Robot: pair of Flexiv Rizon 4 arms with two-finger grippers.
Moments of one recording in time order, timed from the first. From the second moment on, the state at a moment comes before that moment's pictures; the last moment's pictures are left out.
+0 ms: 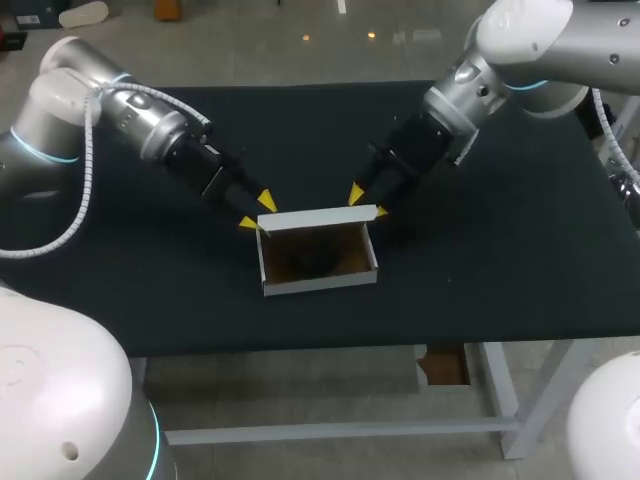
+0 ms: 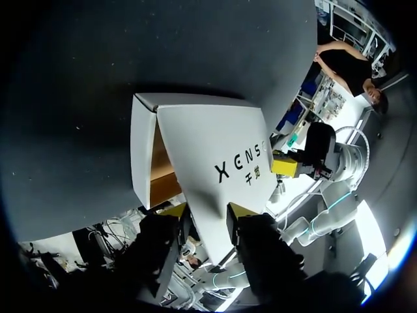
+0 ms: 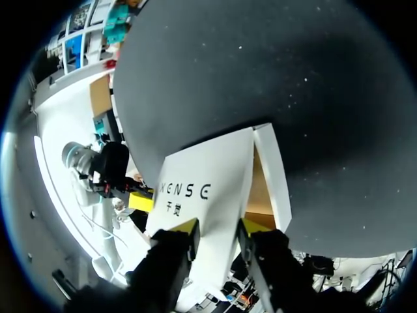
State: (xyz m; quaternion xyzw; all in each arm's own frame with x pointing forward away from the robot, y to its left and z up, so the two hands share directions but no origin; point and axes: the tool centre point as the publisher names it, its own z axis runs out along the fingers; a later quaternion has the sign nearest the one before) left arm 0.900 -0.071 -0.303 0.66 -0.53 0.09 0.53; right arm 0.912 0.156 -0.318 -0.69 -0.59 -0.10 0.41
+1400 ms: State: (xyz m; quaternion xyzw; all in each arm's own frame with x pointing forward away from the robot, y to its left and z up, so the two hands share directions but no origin) left arm 0.887 -0.072 -0.329 0.66 -0.54 0.11 0.52; right arm 0.897 0.156 -0.346 -0.70 -0.58 -0.09 0.41
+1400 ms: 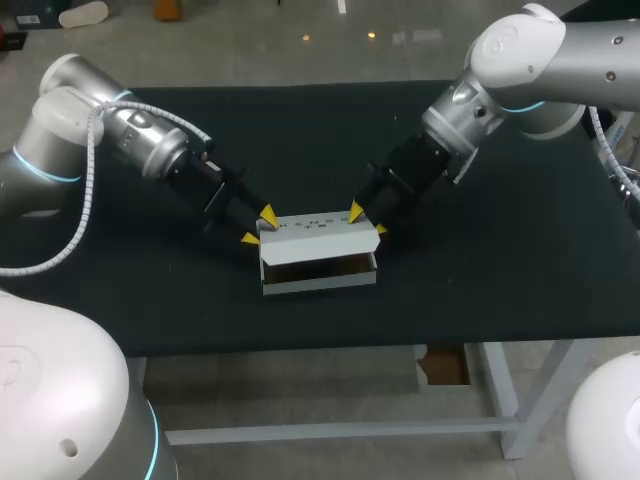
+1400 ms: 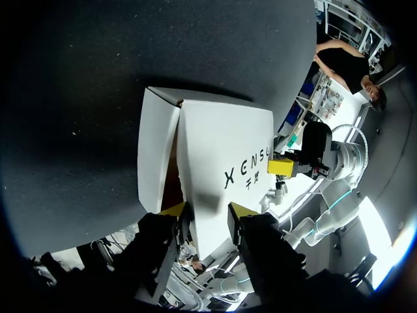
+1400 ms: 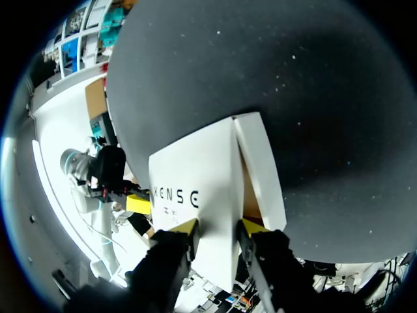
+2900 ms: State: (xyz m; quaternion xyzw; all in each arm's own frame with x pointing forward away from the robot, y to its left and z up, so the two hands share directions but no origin) left arm 0.883 -0.050 -0.324 0.69 -0.55 0.11 0.45; right arm 0.894 0.155 -0.353 -0.69 -0.59 -0.09 0.40
